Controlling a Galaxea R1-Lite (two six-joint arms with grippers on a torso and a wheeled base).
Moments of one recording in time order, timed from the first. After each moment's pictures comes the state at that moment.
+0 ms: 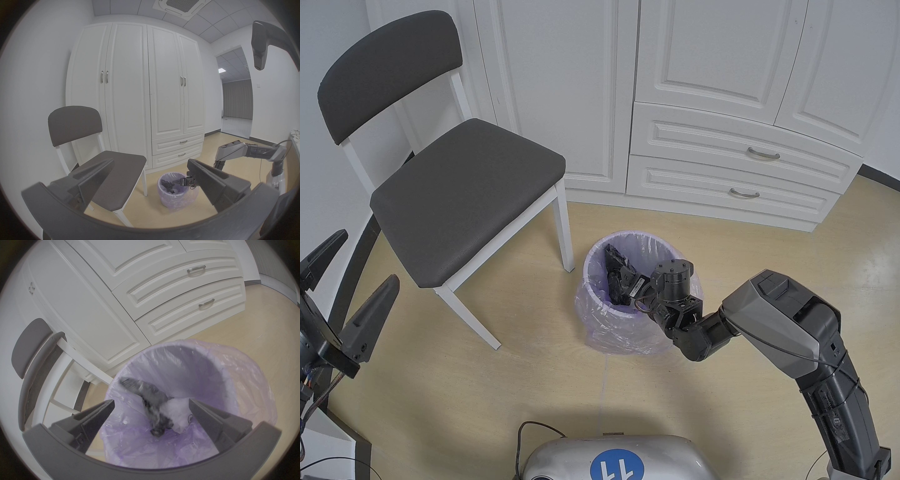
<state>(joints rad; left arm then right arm) -0.39 0.89 -0.24 -0.92 -0.08 0.21 0.52 2.67 -1.59 -0.88 -0.32 0.65</state>
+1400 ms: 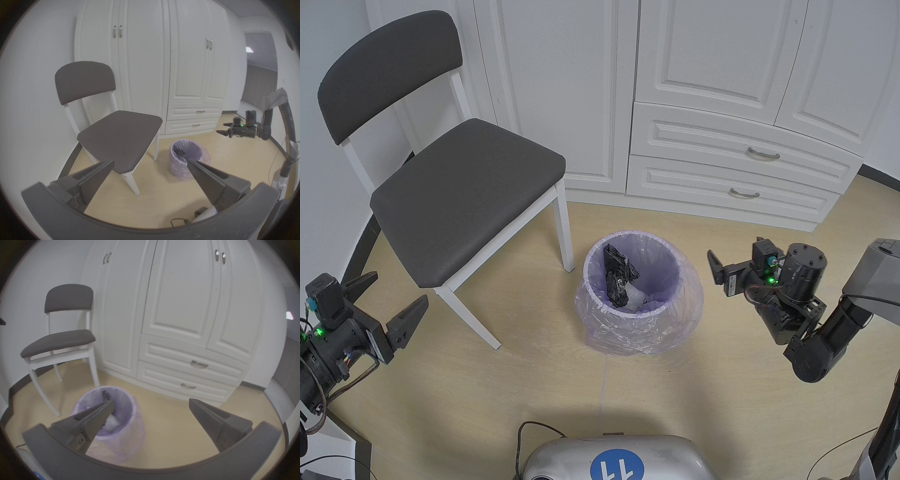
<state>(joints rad) -0.19 1.11 -0.27 -0.76 -0.07 0.11 0.39 2.06 -0.66 -1.46 -0.33 -0.23</state>
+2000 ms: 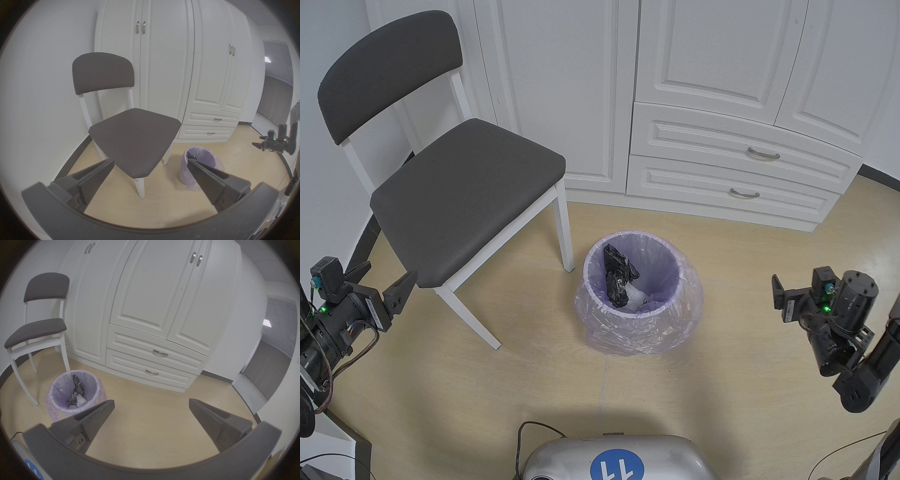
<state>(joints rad) -0.05 1.27 -0.28 -0.93 -0.08 0.00 0.31 1.86 -0.28 -1.55 -0.56 -0.22</state>
